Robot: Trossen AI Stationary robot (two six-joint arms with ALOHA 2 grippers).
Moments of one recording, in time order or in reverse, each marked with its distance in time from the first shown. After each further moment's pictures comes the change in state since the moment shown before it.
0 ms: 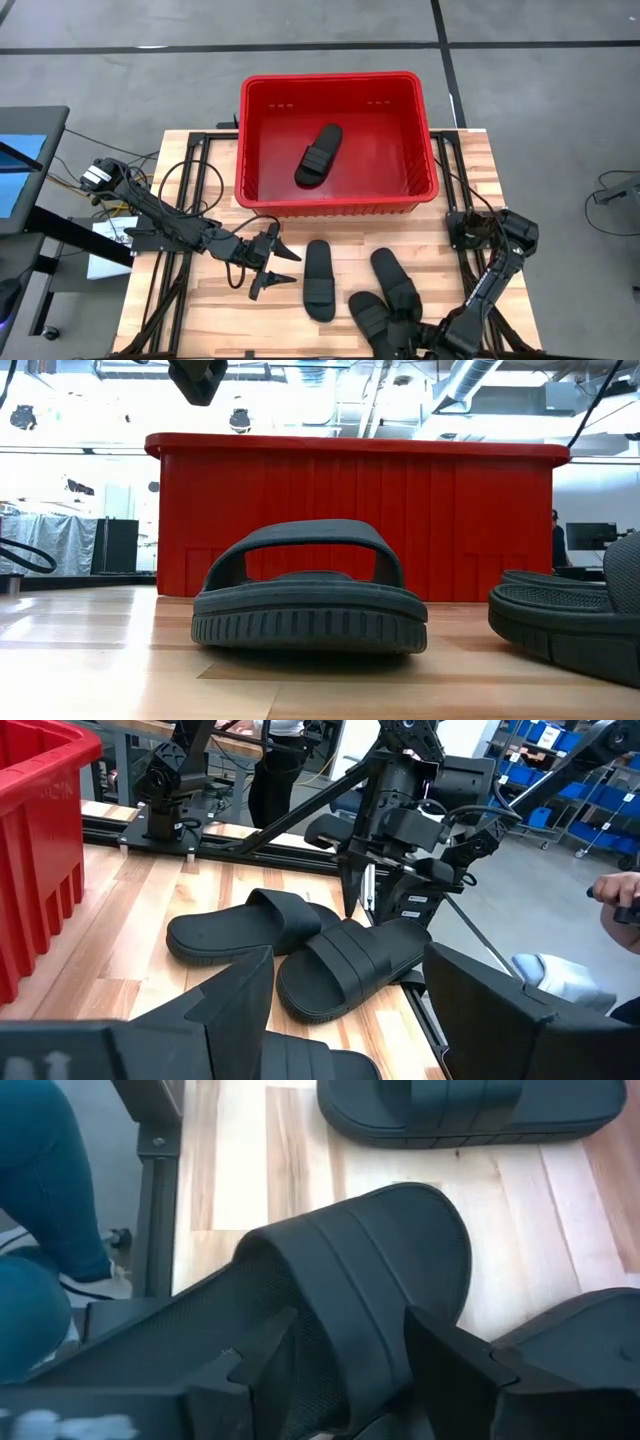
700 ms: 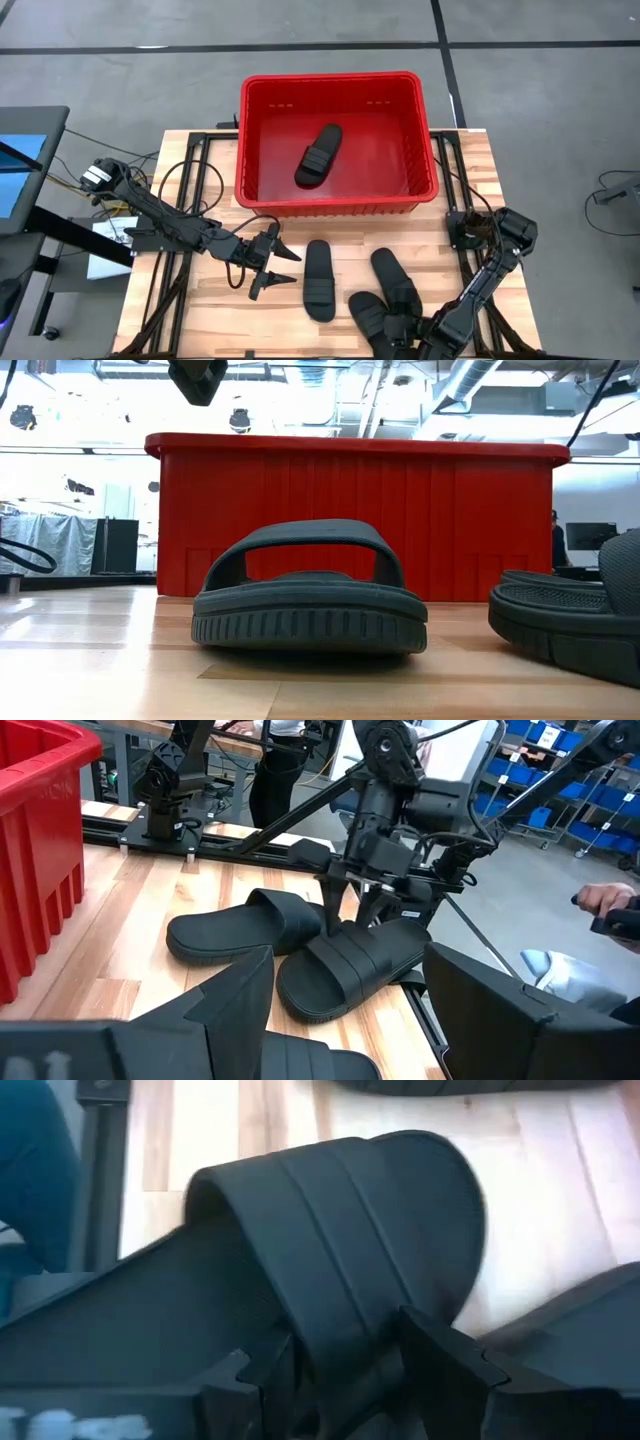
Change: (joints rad) left arm 0.000 0.000 0.000 0.000 0.000 0.000; right arm -0.041 -0.003 -0.139 0.114 -0.049 -0.003
